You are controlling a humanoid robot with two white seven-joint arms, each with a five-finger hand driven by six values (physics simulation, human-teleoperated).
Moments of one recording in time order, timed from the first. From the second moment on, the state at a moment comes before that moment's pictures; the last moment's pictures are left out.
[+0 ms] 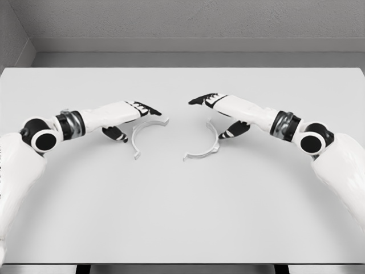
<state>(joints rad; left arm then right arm) -0.57 0.38 -0.38 -1.15 -0.60 -0.62 -0.60 -0.63 -0.44 0.63 -1.11 0.33 -0.61 0.35</state>
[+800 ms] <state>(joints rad) -0.58 0.42 -0.32 -1.26 -0.55 -0.61 -0.61 -0.66 -0.37 0.63 -1.01 0.37 -0.61 0.36</state>
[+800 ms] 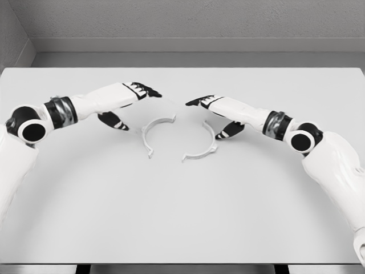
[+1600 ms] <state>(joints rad) -0.55 0.57 -0.24 -1.20 -0.50 -0.61 -0.61 -0.63 -0.46 0.59 -1.03 0.37 -0.61 0.35</state>
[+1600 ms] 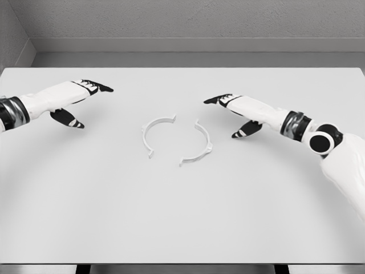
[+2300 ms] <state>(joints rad) -0.53 0.60 -0.24 -1.25 -0.45 -0.61 -0.61 -0.56 -0.52 0.63 -1.27 0.37 -0.61 0.35</state>
